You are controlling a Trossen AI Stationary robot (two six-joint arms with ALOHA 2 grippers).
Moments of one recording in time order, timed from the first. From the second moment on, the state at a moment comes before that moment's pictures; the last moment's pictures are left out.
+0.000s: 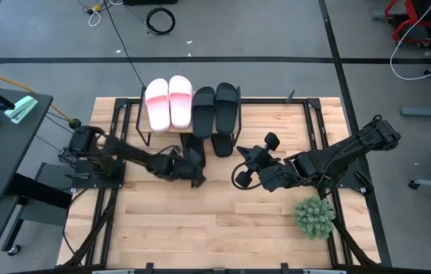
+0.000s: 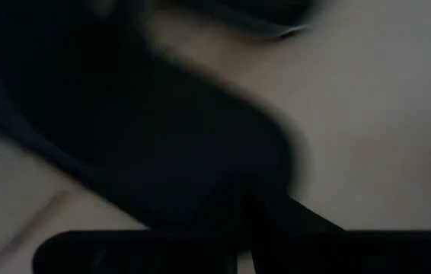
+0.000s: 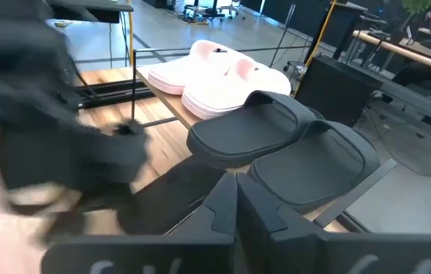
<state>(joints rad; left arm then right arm) -0.14 1.72 0.89 -0.28 -0.55 -0.74 0.37 1.41 1.15 -0.34 1.00 0.37</state>
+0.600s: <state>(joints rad) -0.40 0.99 1.18 -0.88 -0.62 -0.46 0.50 1.24 1.17 -0.38 0.99 0.17</state>
